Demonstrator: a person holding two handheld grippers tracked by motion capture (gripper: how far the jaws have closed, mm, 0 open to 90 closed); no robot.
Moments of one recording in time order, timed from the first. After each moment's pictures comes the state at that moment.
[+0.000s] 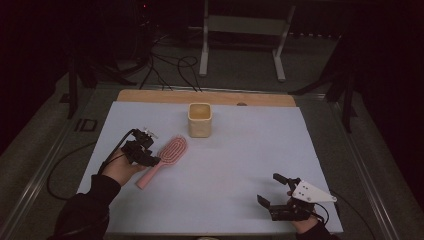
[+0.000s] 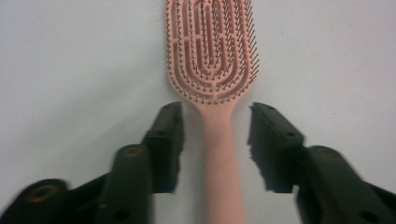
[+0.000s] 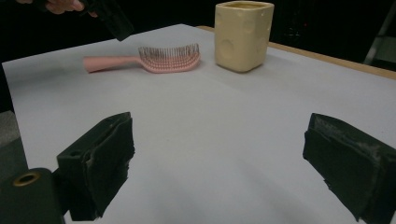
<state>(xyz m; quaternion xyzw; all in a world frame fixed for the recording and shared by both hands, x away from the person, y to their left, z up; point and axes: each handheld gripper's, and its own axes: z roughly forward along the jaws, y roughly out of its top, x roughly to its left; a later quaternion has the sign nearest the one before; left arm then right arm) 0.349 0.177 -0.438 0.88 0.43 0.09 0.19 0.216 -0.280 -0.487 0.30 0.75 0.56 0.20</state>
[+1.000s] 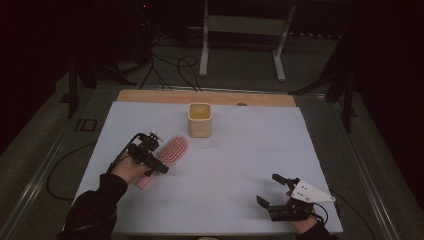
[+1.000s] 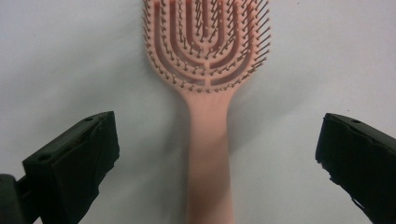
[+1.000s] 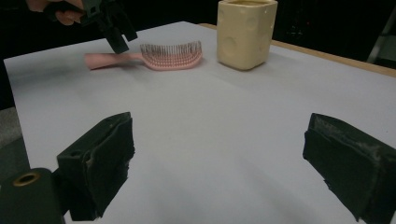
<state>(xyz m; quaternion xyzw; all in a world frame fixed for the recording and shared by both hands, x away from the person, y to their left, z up) 0.364 0.169 -0.469 0.88 0.45 0.02 0.15 0.216 -0.278 -0.488 0.29 0.76 0.55 0.19</state>
